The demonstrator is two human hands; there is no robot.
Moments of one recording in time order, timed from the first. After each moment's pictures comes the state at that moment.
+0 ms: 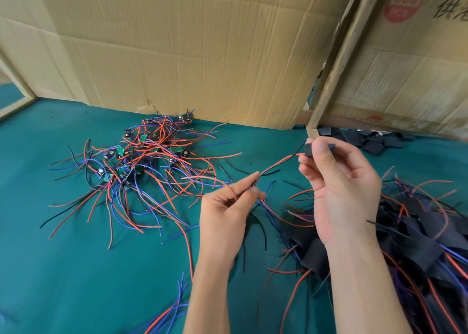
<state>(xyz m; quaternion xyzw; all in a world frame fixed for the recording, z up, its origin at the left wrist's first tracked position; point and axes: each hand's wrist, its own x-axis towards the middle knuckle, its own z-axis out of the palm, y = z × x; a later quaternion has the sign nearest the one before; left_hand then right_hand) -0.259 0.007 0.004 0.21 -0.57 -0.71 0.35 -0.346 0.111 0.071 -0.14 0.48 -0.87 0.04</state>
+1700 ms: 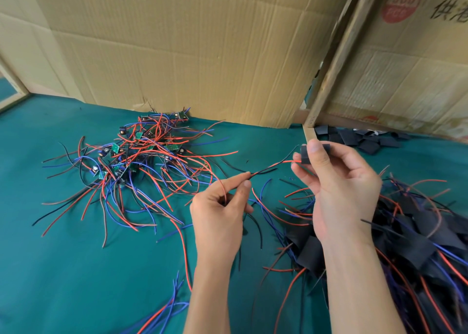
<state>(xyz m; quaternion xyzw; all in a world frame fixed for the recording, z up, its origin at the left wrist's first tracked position) -0.258 0.012 0.007 0.27 -0.61 -0.62 0.41 -0.352 0.114 0.065 -0.13 0.51 -0.85 0.02</state>
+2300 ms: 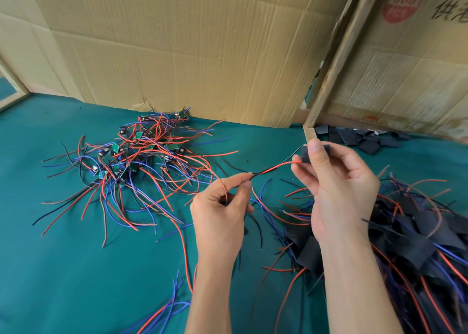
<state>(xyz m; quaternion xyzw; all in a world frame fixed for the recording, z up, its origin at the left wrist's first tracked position) -0.258 0.014 0.007 0.27 -0.64 -0.58 0.43 -0.352 0.112 0.062 -0.10 0.52 -0.85 0.01</state>
